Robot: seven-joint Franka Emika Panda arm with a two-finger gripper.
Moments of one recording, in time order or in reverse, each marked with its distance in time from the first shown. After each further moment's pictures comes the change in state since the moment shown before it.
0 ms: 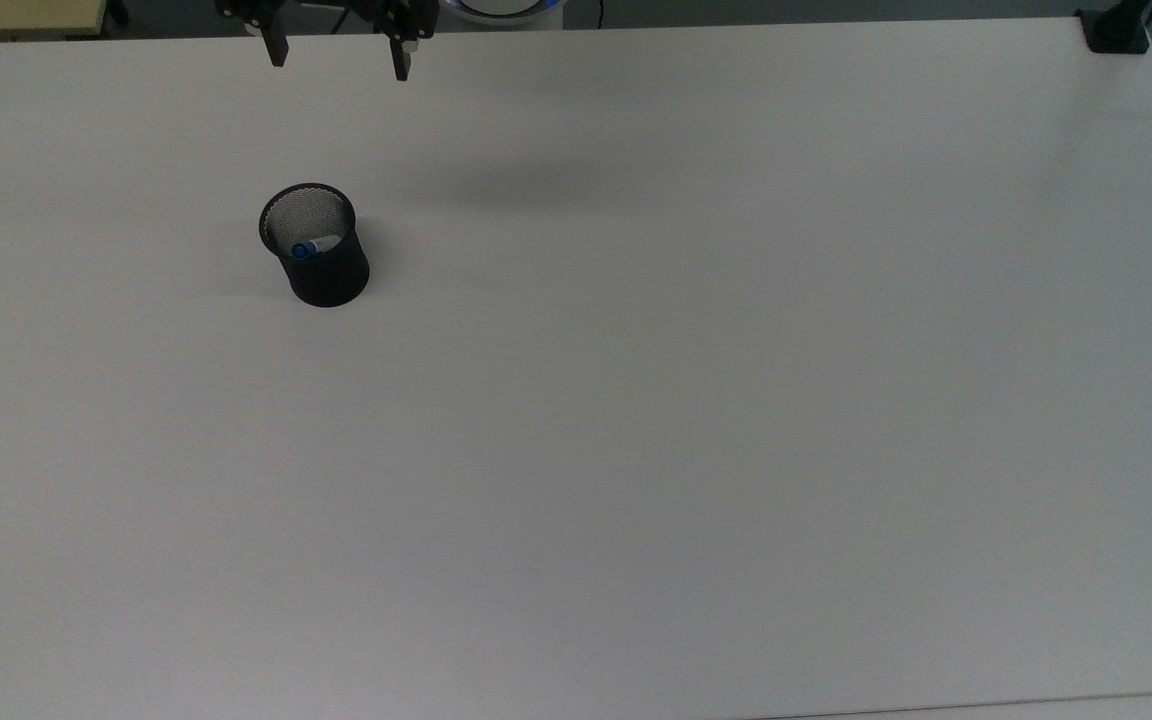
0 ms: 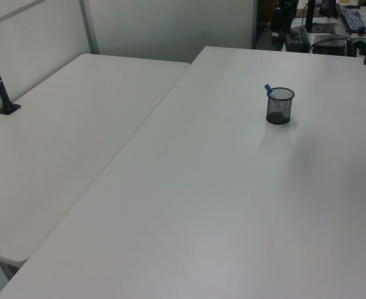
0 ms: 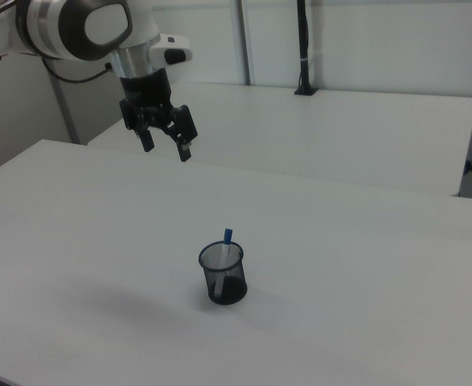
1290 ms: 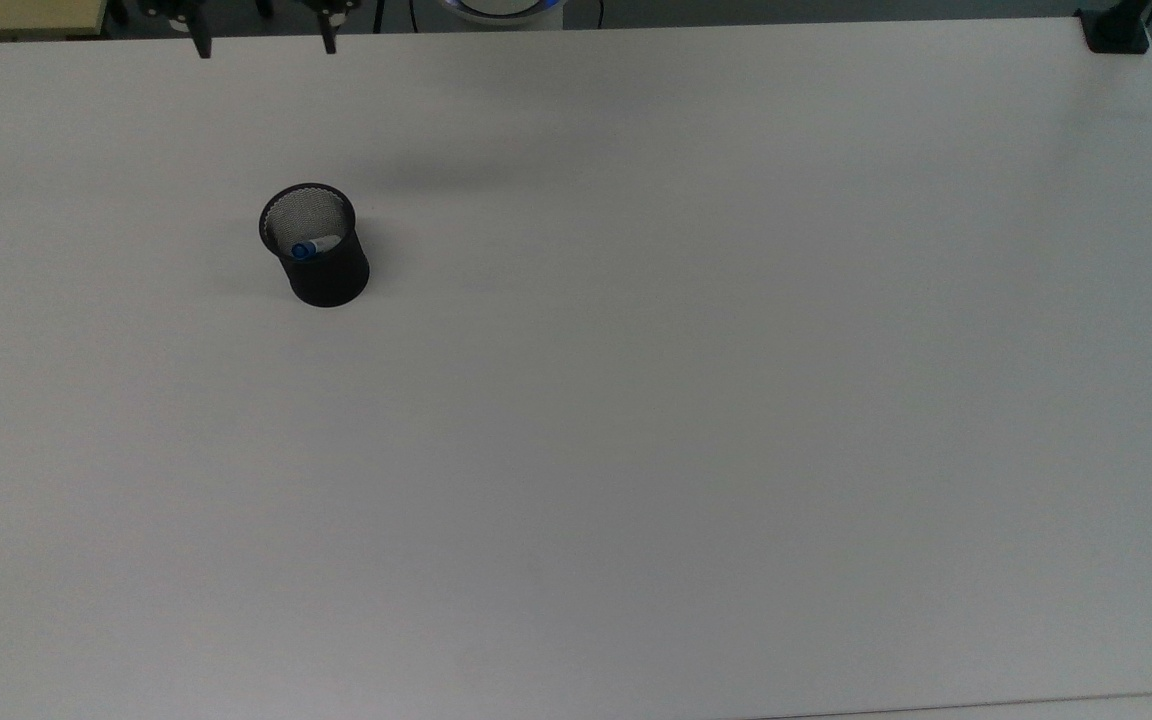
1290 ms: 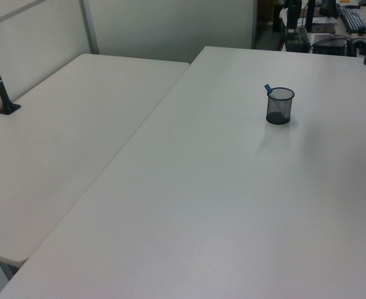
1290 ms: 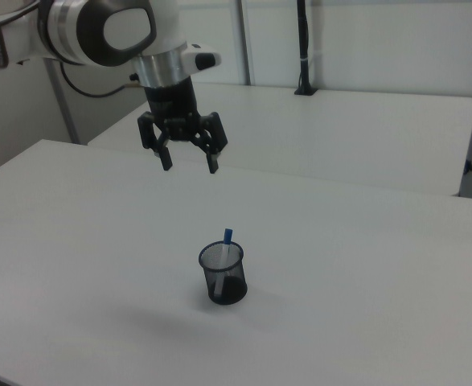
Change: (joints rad) arm -0.046 0.001 -0.058 -0.005 -0.041 -0.037 -0.332
